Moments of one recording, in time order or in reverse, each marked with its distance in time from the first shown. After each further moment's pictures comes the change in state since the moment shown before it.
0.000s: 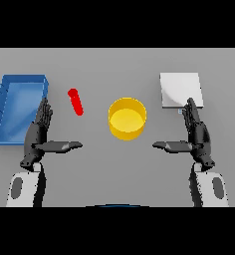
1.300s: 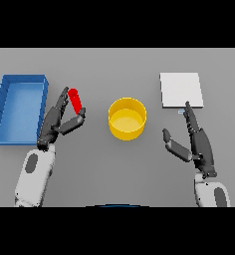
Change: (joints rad) left arm -0.242 0.035 -0.044 0.270 -0.165 0.016 0.047; right arm 0.103 -0.067 0.106 -0.138 0.182 -0.008 -0.104
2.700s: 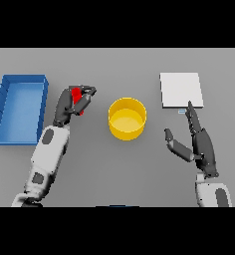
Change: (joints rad) left arm -0.339 -0.052 0.137 0.487 -0.012 0.097 -0.256; right arm 0.006 -0.003 -0.008 -0.014 -0.006 -0.002 0.009
